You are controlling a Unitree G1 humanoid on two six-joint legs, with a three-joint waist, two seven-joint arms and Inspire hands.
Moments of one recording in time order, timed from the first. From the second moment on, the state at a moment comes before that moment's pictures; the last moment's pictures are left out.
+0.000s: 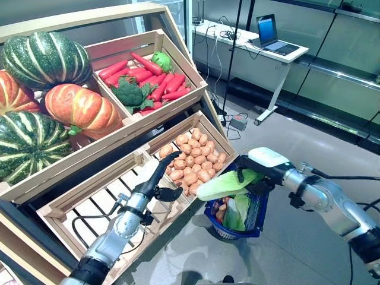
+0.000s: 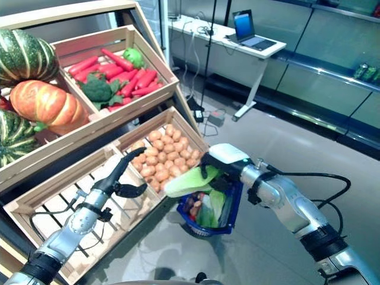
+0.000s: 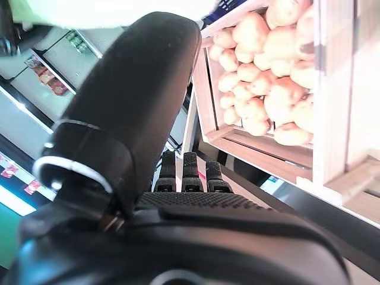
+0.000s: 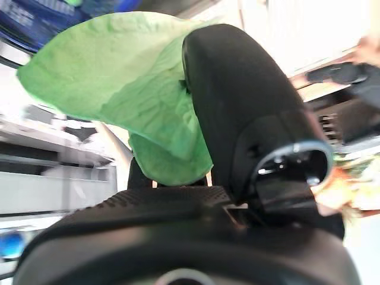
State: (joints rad) left arm -0.04 0.59 -0.29 0.24 0.23 -0.29 0.17; right arm -0.26 -0.87 0.35 0.01 -0.43 -0.17 0.26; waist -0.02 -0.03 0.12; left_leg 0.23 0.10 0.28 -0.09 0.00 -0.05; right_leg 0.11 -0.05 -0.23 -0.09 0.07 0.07
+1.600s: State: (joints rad) left arm -0.25 0.64 -0.44 0.25 -0.06 -0.33 0.33; right arm -0.83 -0.82 0.30 1.02 0.19 0.08 -0.10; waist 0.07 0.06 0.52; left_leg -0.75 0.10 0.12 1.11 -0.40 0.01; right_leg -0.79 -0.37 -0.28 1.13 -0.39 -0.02
